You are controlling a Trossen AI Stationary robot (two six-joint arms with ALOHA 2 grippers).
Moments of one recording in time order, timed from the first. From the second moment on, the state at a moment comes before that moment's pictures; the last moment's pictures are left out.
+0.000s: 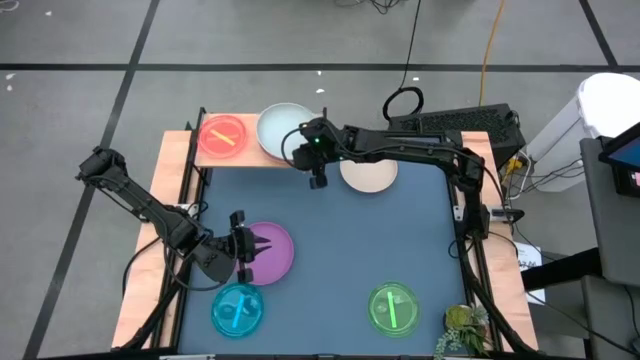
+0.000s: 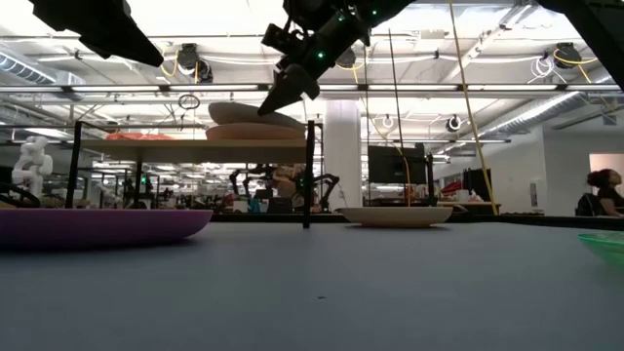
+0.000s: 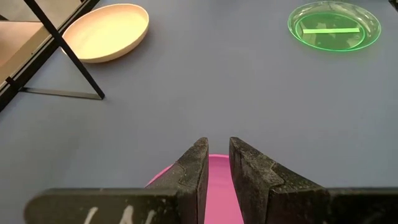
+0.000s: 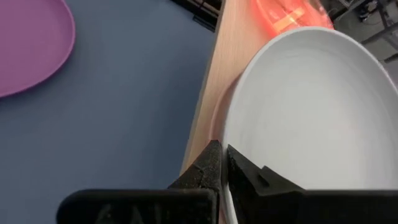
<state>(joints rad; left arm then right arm) -0.63 1.15 0.77 -0.44 -0.68 -0.50 -0.29 1.98 1.76 -0.45 -0.03 -0.67</state>
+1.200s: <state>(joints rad) -0.66 1.15 0.77 -0.42 -0.68 -0.53 -0.33 1.88 1.76 -0.36 0.05 -0.45</state>
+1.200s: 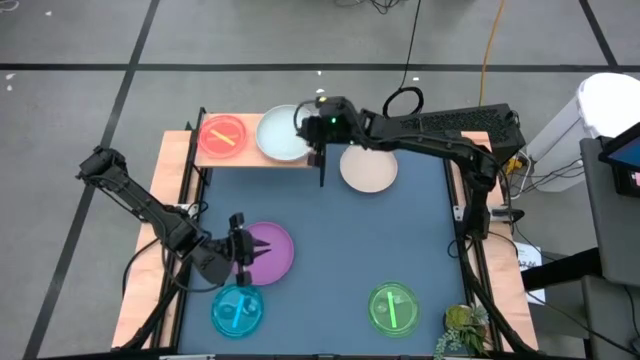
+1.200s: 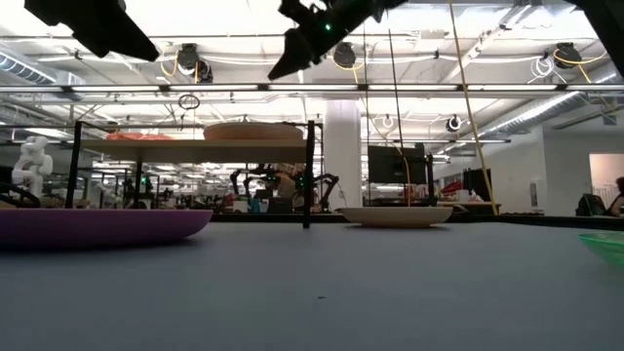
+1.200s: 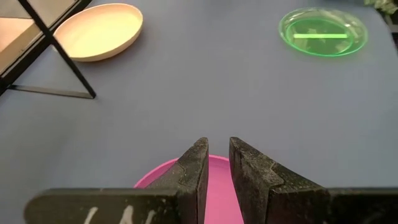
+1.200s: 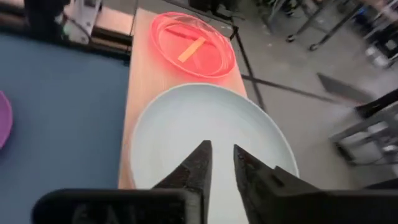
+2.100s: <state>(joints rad) -0.67 1.15 0.77 -0.41 -0.69 -0.51 -0.47 1.86 1.49 -0.15 -0.13 -0.25</state>
